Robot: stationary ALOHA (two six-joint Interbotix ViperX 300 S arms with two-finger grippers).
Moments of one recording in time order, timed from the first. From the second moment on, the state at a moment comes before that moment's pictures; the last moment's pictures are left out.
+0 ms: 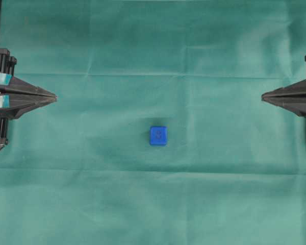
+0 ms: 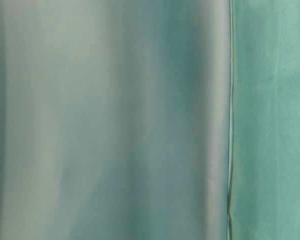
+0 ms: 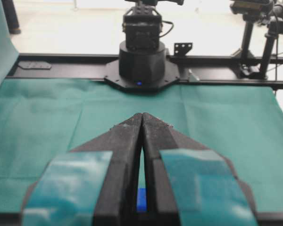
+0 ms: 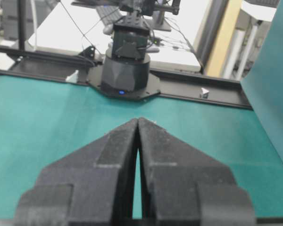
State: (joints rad) left arm 0.00 -0.97 1.18 0.00 -0.29 0.00; right arm 0.00 -0.97 1.18 0.00 -0.29 0.00
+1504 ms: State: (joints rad) left arm -0.02 -0.95 1.13 0.00 -0.20 -0.01; right arm 0.00 -0.96 1.14 0.00 -0.14 0.11
